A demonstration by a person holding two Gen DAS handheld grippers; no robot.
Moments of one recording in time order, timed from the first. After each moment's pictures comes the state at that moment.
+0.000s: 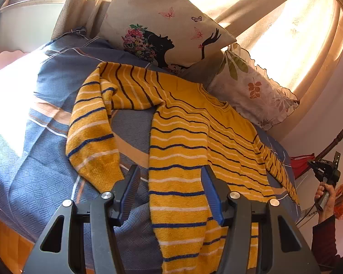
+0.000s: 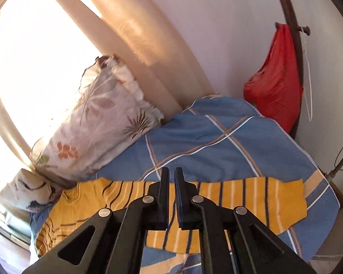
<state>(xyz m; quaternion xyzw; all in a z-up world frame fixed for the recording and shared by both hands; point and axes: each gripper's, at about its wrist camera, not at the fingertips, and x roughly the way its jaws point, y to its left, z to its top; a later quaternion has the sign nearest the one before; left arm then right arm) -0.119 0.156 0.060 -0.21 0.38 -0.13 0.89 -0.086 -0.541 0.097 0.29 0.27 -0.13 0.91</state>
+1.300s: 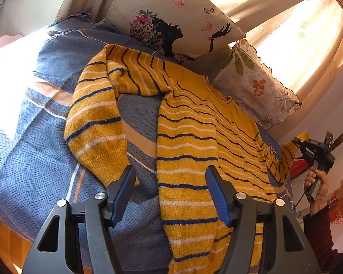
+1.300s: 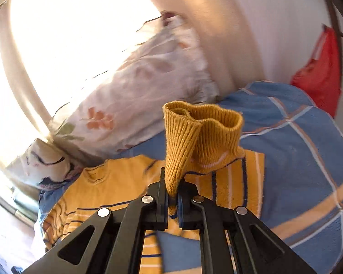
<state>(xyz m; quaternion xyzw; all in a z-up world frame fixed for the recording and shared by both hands) -0.113 0.167 0.033 -0.24 0.40 -0.13 0.87 -0.019 -0.430 0.096 0.26 0.30 -0.02 0.92</state>
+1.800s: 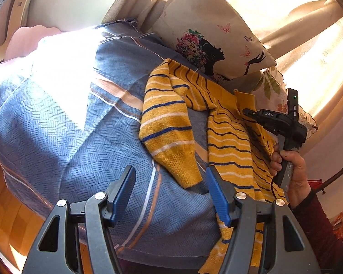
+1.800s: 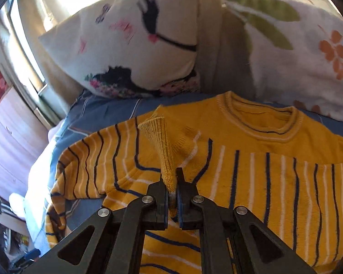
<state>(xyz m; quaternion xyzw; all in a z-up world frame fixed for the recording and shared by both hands) -0.145 0.232 0.024 -0.27 0.39 -0.05 0.88 0.100 -0.101 0.038 0.05 0.40 0.21 0.89</state>
